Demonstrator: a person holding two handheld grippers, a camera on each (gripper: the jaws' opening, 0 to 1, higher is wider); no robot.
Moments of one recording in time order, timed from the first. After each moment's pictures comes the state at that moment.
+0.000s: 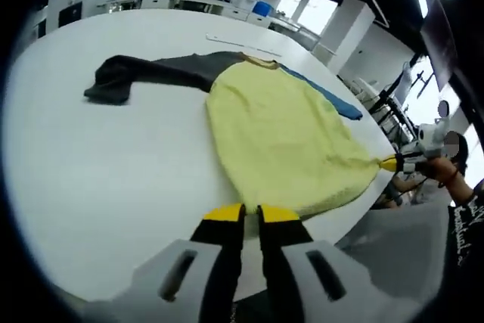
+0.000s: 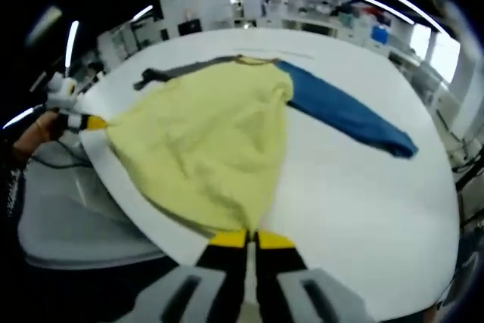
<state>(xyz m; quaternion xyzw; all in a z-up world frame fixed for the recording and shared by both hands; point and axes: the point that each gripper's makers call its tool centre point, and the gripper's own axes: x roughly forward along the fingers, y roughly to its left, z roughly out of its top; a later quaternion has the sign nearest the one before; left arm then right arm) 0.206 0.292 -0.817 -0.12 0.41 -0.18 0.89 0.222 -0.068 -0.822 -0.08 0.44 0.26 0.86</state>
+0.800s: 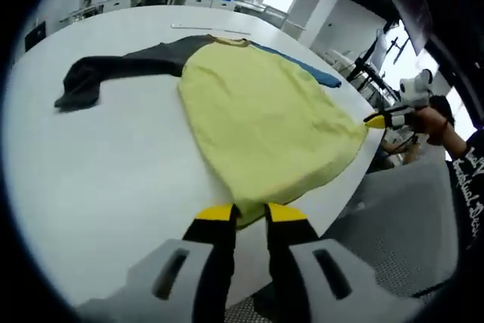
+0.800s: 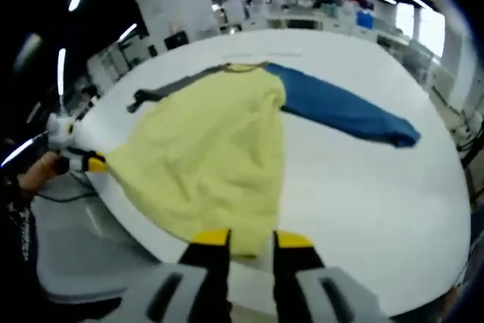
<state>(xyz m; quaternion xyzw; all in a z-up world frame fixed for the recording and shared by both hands) 0.191 0.275 -0.829 -0.07 0.42 -0.27 0.86 0.232 -0.060 -0.811 -0.01 0.46 0.24 0.85</state>
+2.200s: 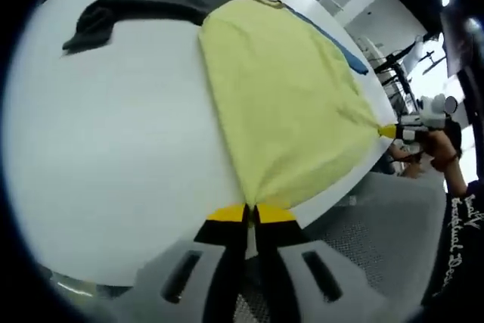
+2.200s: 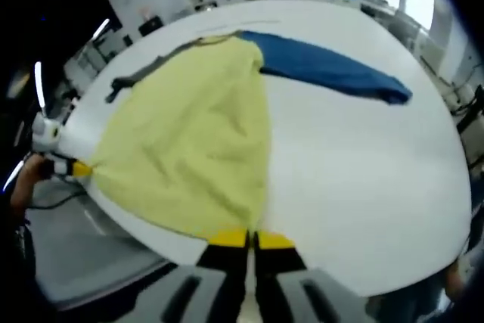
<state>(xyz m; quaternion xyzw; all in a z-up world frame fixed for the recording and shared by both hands) 0.167 0.281 -0.849 -0.11 0.55 -0.20 0.80 0.212 -0.077 -0.848 -0.01 0.54 0.18 0.82</state>
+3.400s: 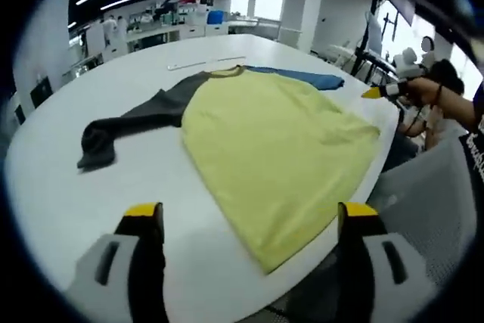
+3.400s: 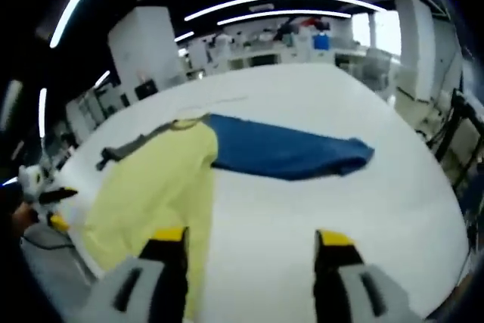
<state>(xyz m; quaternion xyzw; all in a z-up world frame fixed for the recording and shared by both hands) 0.215 0.274 -0.797 0.05 0.34 -0.24 0.91 0.315 -0.142 -0.802 0.05 0.35 0.14 0.92</state>
